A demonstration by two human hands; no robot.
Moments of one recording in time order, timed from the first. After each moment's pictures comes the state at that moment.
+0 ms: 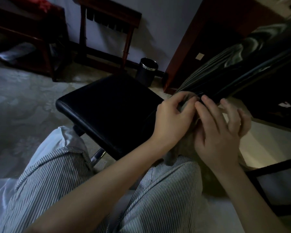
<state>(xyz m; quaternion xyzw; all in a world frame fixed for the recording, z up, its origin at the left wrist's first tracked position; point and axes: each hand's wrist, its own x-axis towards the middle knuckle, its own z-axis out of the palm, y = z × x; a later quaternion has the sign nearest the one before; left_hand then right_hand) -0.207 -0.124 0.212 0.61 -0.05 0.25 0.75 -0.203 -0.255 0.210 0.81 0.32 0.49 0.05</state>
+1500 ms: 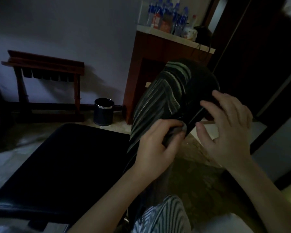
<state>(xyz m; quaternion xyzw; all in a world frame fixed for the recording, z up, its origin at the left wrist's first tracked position) -0.157 -0.149 0.254 0.67 -0.32 0.32 0.60 -0.170 -0.318 0.312 0.83 0.21 0.52 0.05</state>
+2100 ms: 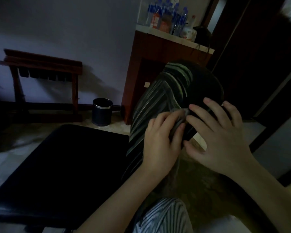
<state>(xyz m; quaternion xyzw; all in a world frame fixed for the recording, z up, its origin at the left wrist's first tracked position) -0.143 -0.167 0.259 0.71 -0.25 0.31 0.58 -0.174 -0.306 0.321 0.84 0.25 0.43 0.22</state>
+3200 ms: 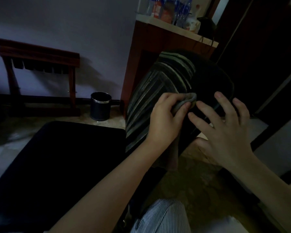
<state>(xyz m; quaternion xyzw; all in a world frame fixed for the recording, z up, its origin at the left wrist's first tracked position) -0.078 -0.194 0.277 0.66 -0.25 0.28 0.65 -0.133 -0.343 0.308 0.79 0.24 0.46 0.31</state>
